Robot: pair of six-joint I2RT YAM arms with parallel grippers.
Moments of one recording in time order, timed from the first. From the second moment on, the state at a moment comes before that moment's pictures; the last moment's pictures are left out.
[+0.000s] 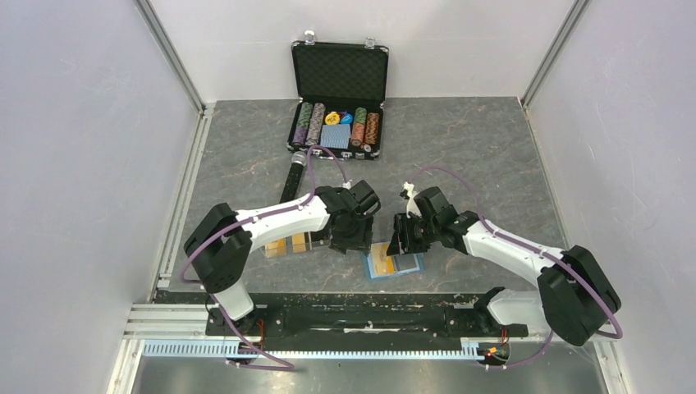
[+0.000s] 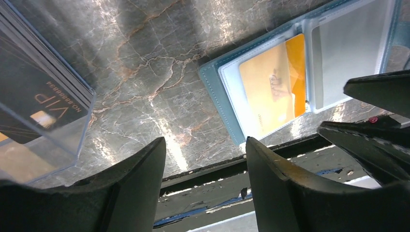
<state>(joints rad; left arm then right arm) -0.93 1.69 1.15 -0.74 0.04 -0.75 0.62 1.26 0.62 -0.31 -0.36 0.52</state>
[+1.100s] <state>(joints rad) -0.92 1.76 1.02 -0.44 0.24 -0.89 0.62 1.38 0.54 -0.16 -0.46 0.63</state>
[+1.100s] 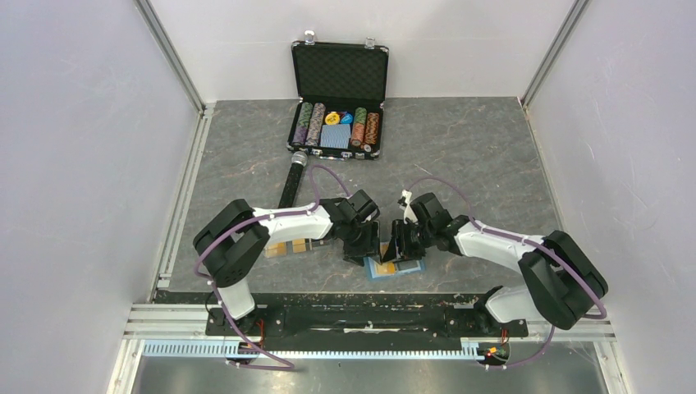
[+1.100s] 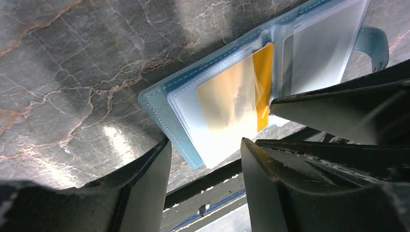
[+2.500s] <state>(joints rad) -0.88 1.76 0.97 -0.36 0.29 -0.92 0.64 1.38 0.61 -0.31 -0.29 0.56</state>
